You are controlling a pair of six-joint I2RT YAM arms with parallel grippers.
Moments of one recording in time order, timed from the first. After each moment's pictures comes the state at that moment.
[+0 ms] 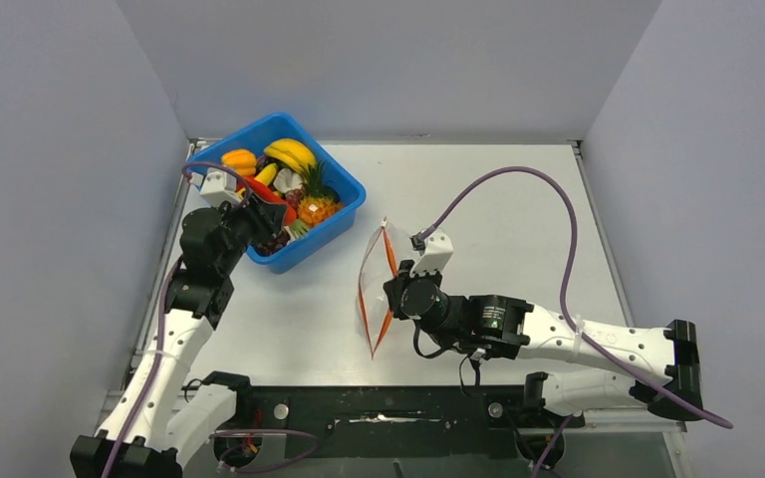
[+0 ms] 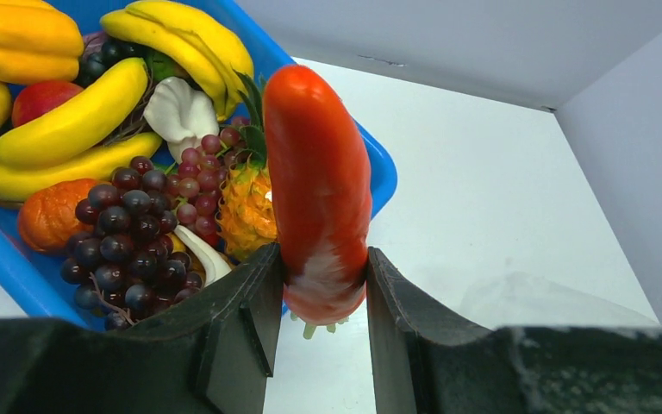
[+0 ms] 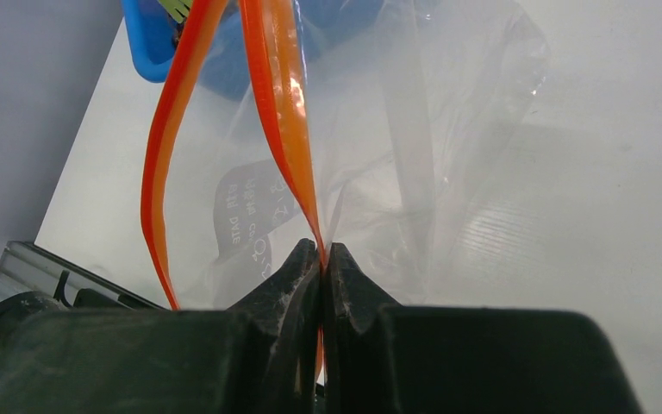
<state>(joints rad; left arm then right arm) -0.18 0.90 0.78 -0.05 0.09 -0.44 1.29 1.14 1.01 -0.47 0.70 0.82</state>
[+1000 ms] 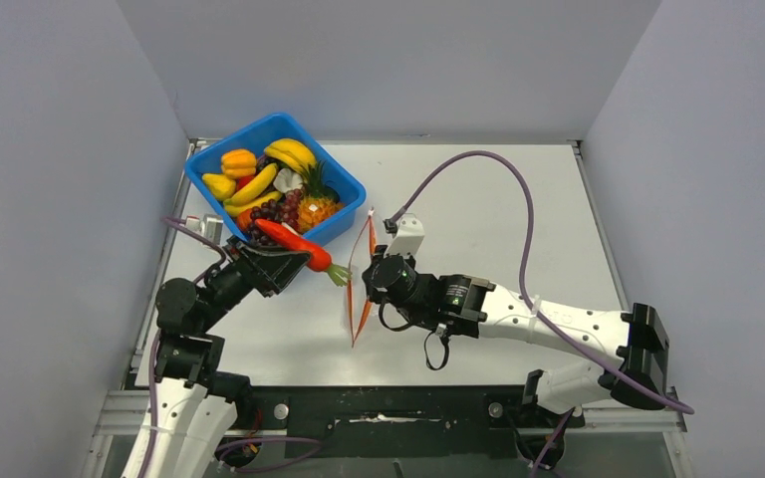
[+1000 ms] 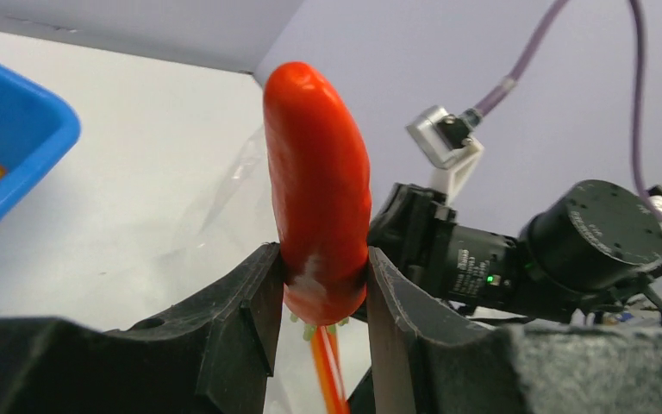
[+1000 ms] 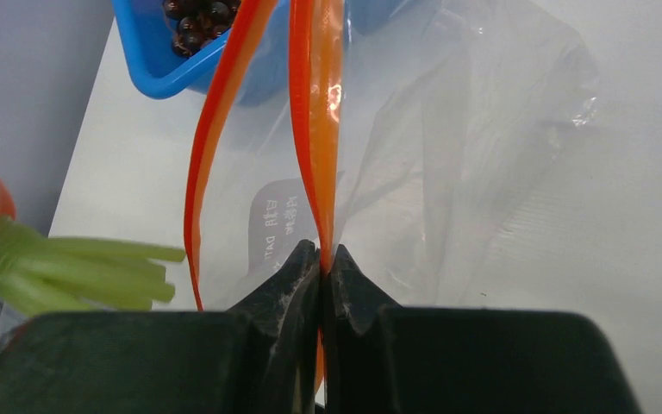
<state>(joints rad) -0.18 0.48 0.53 0.11 0.58 -0.83 1.20 1.34 1.12 -0.41 0.59 0.82</state>
